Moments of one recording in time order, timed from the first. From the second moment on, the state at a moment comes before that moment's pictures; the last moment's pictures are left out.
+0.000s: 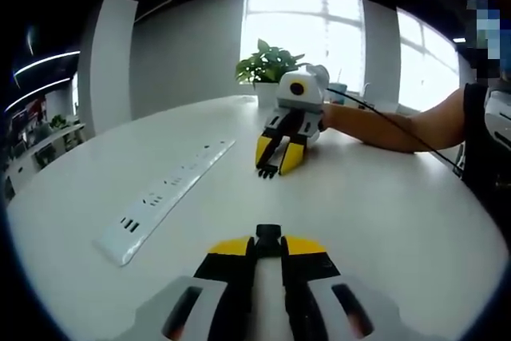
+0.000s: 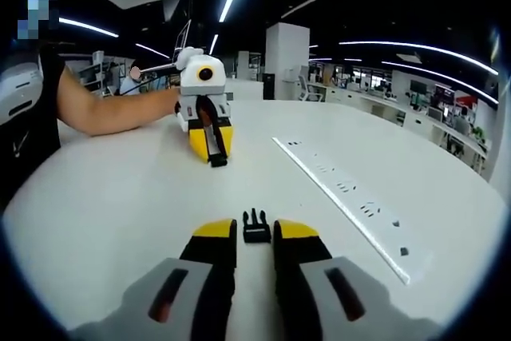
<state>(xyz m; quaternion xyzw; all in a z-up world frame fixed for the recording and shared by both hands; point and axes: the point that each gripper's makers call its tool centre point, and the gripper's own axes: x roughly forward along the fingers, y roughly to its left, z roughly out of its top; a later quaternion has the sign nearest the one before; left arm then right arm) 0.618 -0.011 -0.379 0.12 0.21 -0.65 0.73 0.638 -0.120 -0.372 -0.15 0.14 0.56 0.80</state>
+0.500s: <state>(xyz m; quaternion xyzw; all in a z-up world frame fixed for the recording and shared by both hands) 0.616 -0.012 -0.379 0.12 0.20 -0.65 0.72 0.636 -0.116 -0.372 -0.15 0.14 0.57 0.80</state>
